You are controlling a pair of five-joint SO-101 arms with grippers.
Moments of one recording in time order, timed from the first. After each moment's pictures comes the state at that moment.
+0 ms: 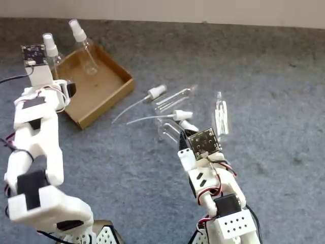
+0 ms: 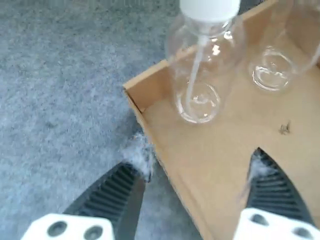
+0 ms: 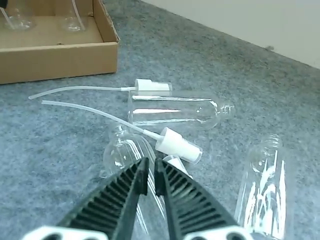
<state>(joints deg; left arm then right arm) -25.8 0.4 26.4 26.7 -1.8 -20.0 -90.2 95.9 24.0 13.3</state>
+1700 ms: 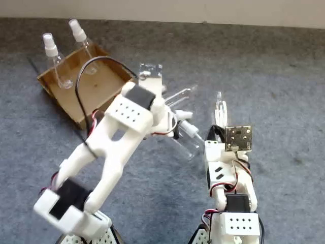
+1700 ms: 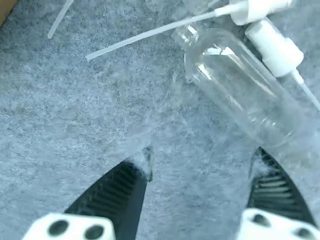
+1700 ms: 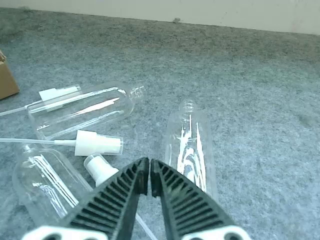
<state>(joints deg) 25.2 0.0 3.2 87.8 38.7 -2.7 -90.2 96.0 24.0 5.8</state>
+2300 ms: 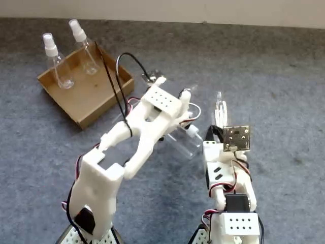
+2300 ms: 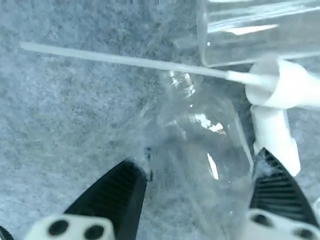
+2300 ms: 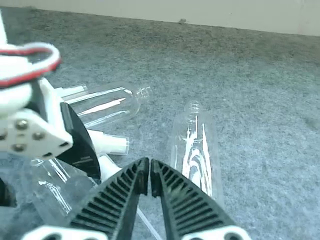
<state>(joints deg) 28.3 32.0 -19.6 87.0 66.8 -4.0 -90.2 96.0 24.0 5.8</state>
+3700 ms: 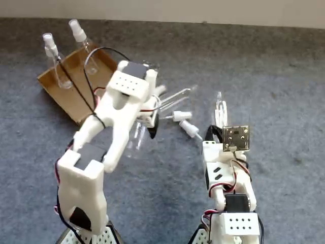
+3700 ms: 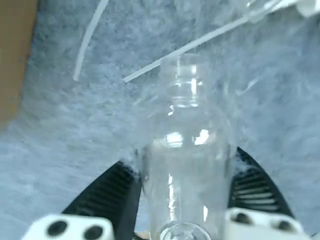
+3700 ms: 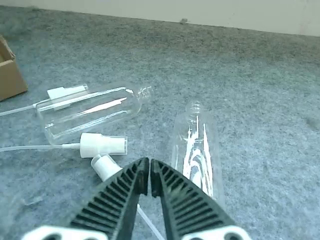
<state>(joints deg) 13.8 21.8 -16.1 99.6 9.6 -4.0 -90.2 96.0 24.0 5.8</state>
